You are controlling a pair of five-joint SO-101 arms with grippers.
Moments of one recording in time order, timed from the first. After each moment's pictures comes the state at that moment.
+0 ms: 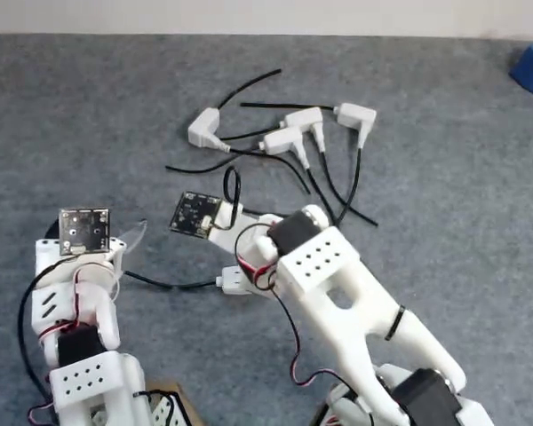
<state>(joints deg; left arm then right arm) -27.0 -83.7 94.3 20.1 -21.1 -42.5 -18.9 29.1 71.6 36.7</state>
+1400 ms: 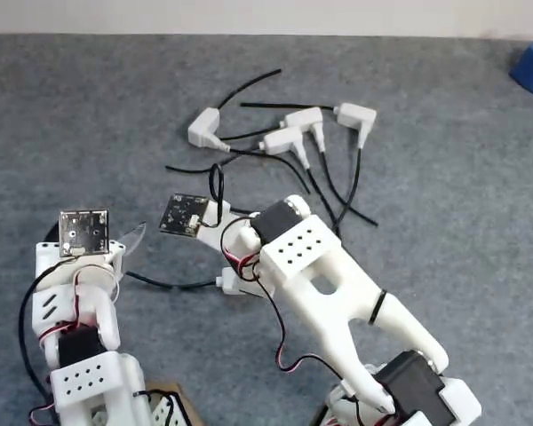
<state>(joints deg) -27.8 -83.7 95.3 20.1 -21.1 -44.4 -12.2 23.4 74.8 37.1</state>
